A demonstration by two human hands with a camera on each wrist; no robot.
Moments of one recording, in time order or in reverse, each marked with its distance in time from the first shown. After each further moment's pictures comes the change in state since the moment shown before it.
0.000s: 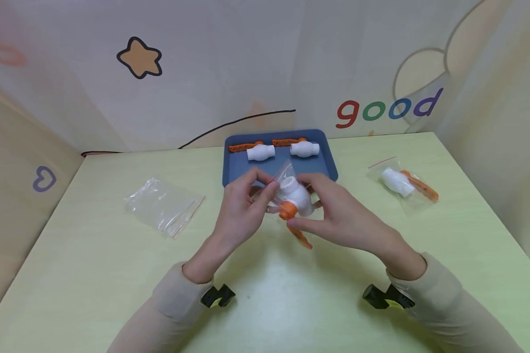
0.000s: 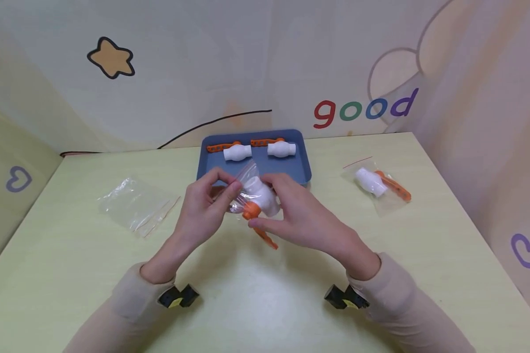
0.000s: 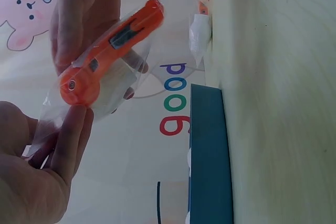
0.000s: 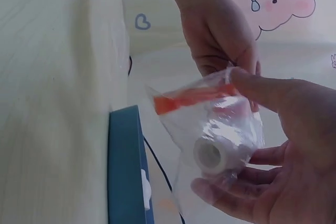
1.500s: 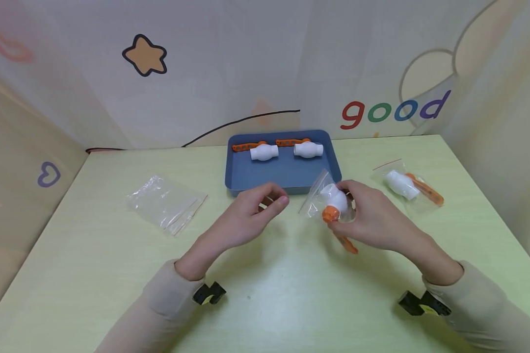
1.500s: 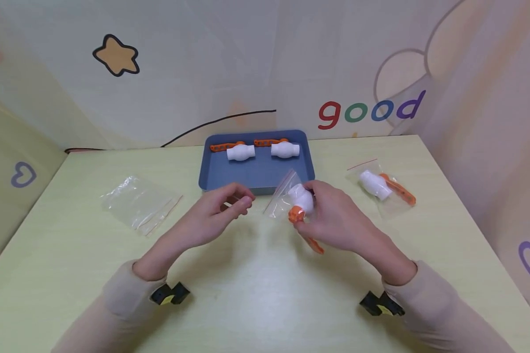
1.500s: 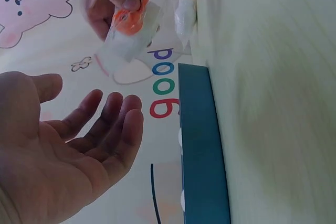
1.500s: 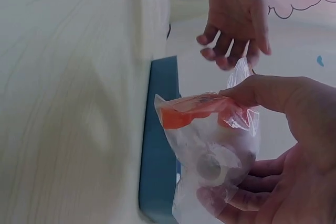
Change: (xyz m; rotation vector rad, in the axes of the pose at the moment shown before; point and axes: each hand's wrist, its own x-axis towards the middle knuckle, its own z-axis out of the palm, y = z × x) left_hand 0.000 -0.009 -0.013 0.228 -0.347 -0.215; right_hand -0.022 0.030 -0.026 -0.196 -0.002 0.234
